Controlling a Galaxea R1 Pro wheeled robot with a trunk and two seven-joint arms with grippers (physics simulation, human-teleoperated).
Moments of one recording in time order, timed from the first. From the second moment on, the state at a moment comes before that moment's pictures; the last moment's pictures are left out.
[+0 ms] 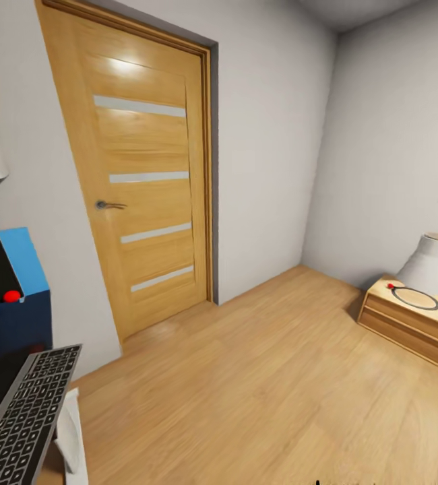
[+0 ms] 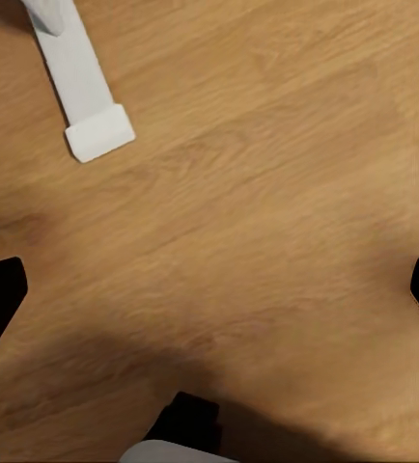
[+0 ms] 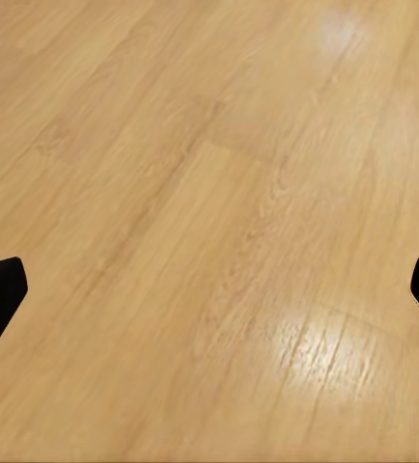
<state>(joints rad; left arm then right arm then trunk) -0.24 -0.05 -0.75 -0.24 0.84 -0.19 0.47 -0.37 0.01 0.24 0.02 -0.57 -0.61 -0.18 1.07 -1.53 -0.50</state>
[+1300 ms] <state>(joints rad) -0.24 -0.05 -0.75 -0.24 0.84 -0.19 0.47 -0.37 0.02 0.24 0.02 -0.57 -0.61 -0.18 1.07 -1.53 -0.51</state>
